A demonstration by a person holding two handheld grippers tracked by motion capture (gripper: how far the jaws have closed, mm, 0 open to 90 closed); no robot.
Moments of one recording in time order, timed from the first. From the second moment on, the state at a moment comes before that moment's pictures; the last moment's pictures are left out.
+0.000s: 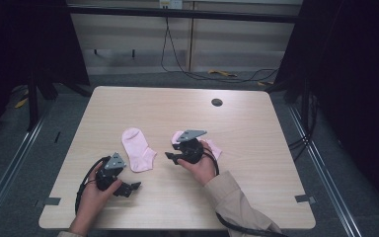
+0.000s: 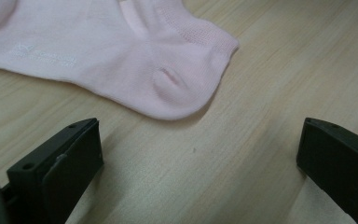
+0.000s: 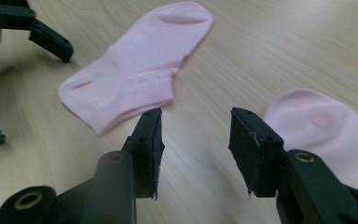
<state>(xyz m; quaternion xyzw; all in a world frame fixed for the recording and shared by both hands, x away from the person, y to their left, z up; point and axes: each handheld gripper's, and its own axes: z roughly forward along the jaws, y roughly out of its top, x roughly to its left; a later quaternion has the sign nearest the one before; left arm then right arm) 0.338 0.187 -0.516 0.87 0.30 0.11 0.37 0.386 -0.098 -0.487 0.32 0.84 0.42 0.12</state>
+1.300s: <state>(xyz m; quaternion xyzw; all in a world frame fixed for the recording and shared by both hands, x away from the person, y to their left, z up) 0.338 0.187 -0.516 0.87 0.30 0.11 0.37 0.393 -0.040 -0.465 0.25 0.87 0.41 0.09</state>
